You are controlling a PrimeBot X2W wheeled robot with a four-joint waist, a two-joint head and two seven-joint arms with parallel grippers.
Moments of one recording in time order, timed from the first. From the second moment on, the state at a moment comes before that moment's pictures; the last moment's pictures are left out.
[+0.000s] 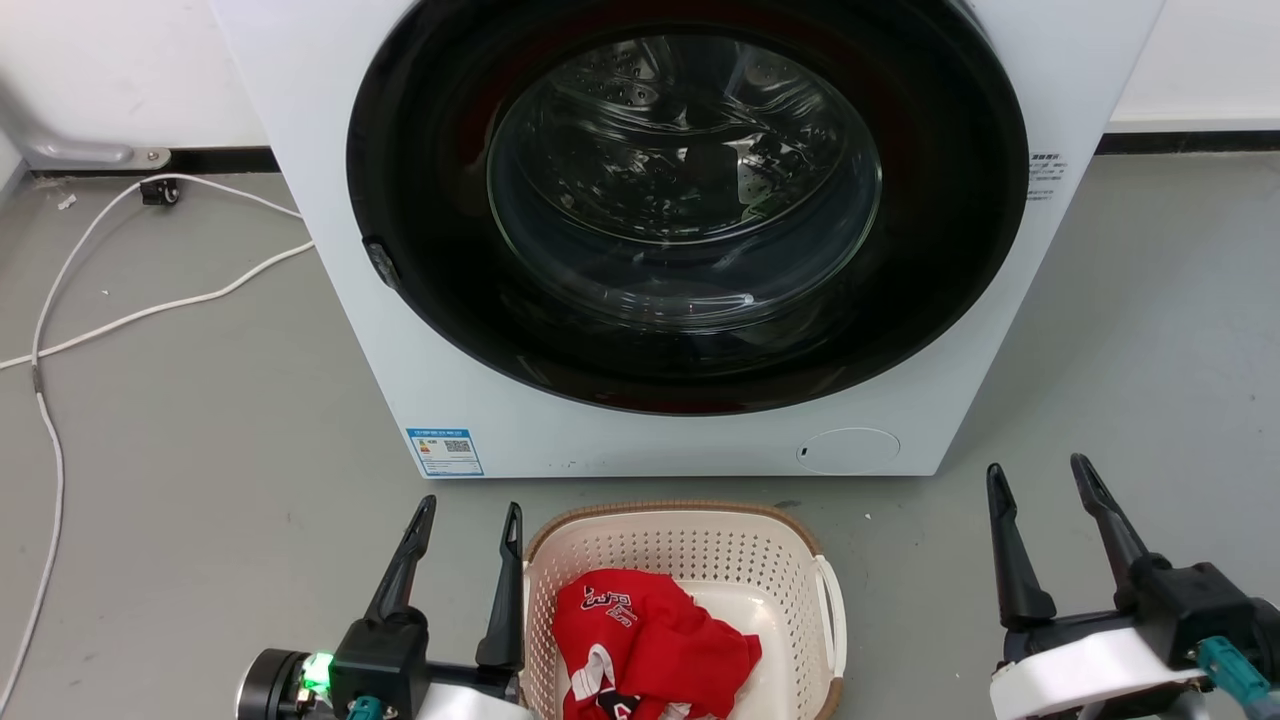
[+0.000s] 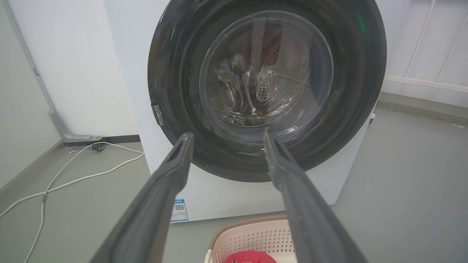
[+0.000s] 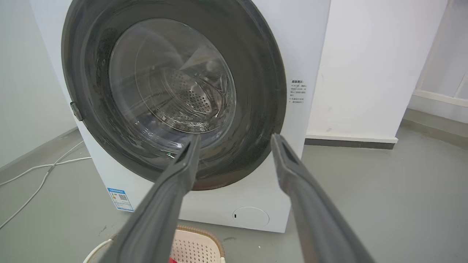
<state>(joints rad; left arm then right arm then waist) 0.06 0.19 -0.34 -0.07 -0.19 0.19 -0.22 0.04 -0.05 0.00 0.02 0.05 0.13 -0.22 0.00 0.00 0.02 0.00</state>
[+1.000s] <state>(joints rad) 0.09 0.15 -0.31 -0.06 -0.02 0.14 -0.26 0.04 -0.05 0.00 0.05 -0.02 0.13 -0.26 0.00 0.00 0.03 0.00</state>
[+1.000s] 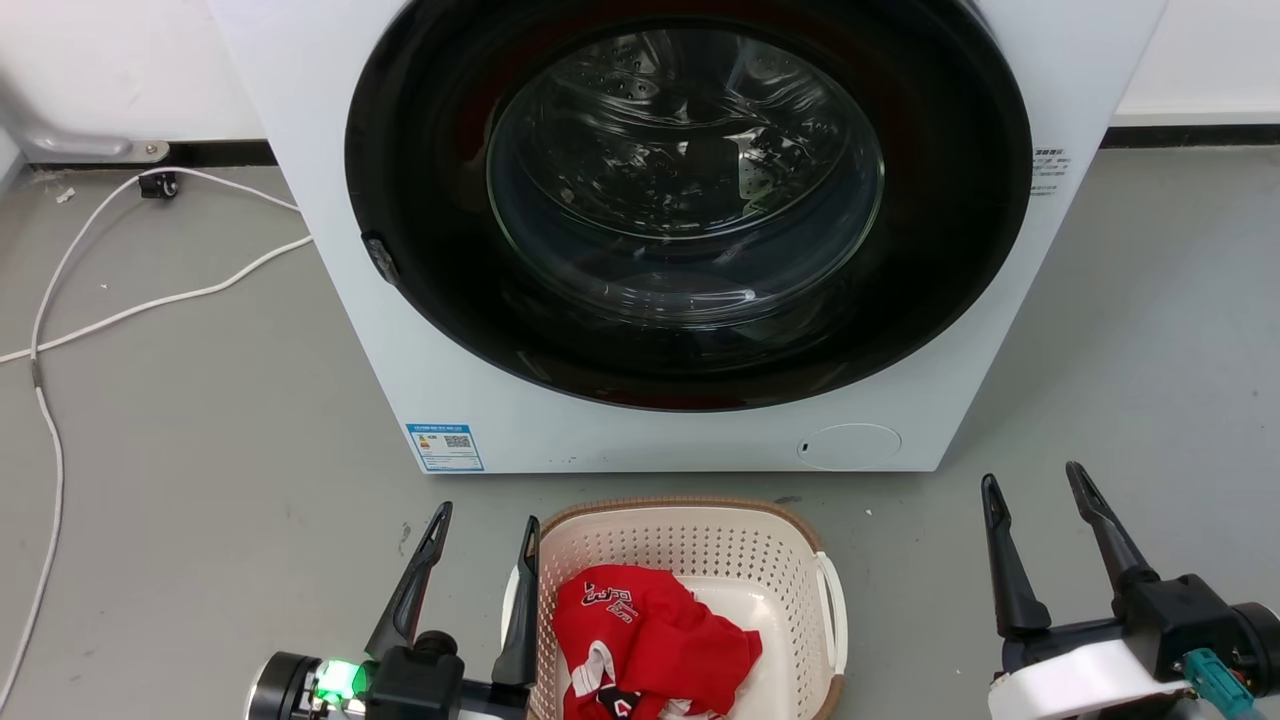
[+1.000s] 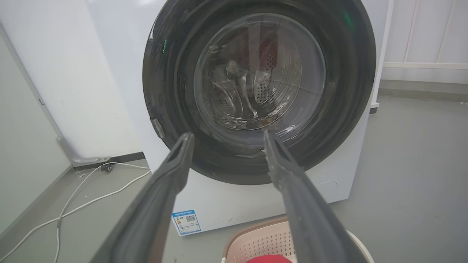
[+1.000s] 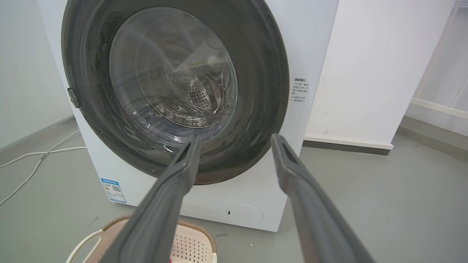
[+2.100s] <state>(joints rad) -0.21 0.11 -0.12 0.22 -0.08 -0.02 -0.26 -0.24 -0.05 0.01 0.23 -0.05 0.13 -0.26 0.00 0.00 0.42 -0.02</state>
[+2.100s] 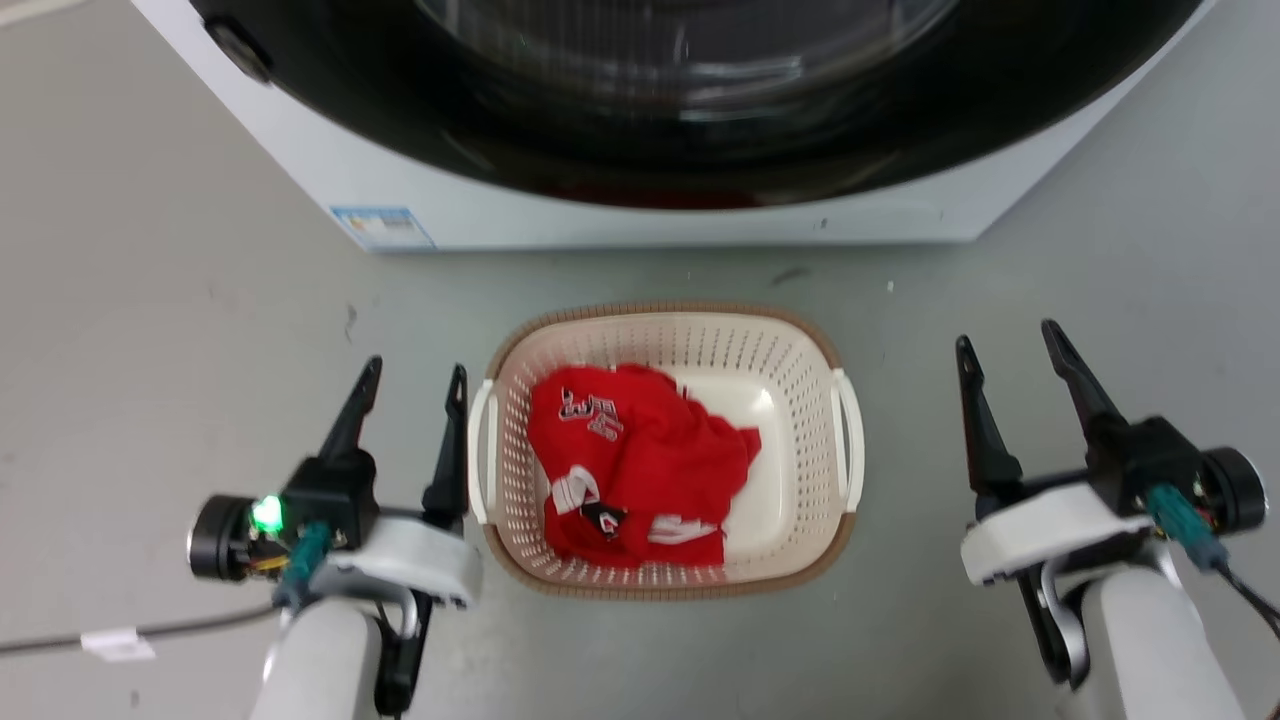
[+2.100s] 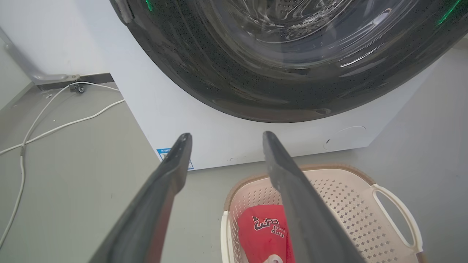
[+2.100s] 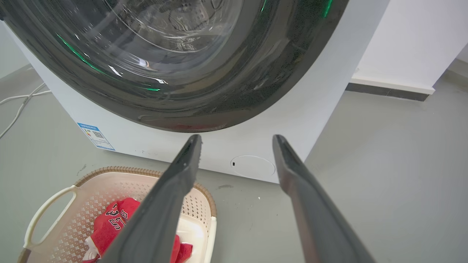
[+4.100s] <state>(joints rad) -0.96 0.32 -0.92 1.00 -0.79 -0.13 0.00 -1.04 -0.05 0.43 1.22 0.30 0.13 0.18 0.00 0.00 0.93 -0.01</state>
